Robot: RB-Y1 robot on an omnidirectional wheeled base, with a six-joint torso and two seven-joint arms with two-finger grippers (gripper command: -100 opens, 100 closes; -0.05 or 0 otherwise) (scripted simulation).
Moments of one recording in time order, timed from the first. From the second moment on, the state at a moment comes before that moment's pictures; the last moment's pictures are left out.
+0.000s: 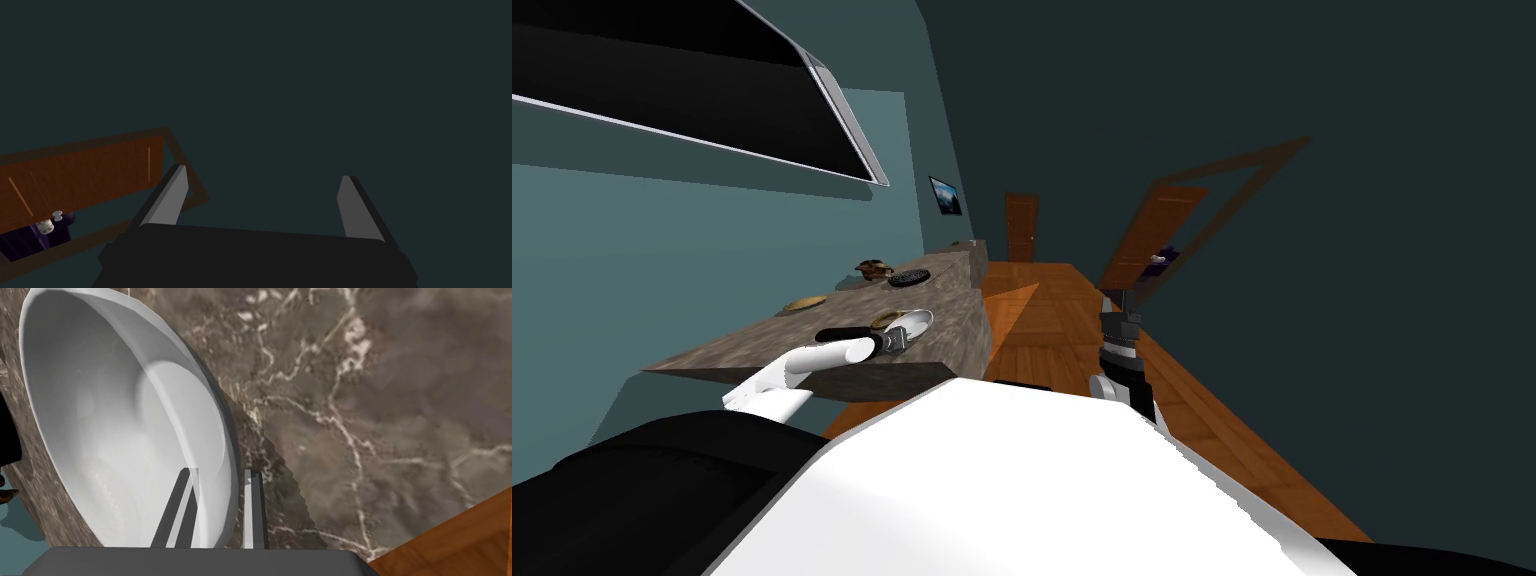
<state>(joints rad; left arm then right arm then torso) 0.45 0.78 0.47 -1.70 0.81 0.92 0.23 0.49 -0.03 0.06 -2.26 -0.04 -0.48 0.11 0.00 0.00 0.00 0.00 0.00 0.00</state>
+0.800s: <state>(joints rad) 0.41 0.67 0.49 -1.82 0.73 1.03 0.20 0.49 -0.03 0.06 -2.26 -0.04 -0.48 0.11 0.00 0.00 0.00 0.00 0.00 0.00</state>
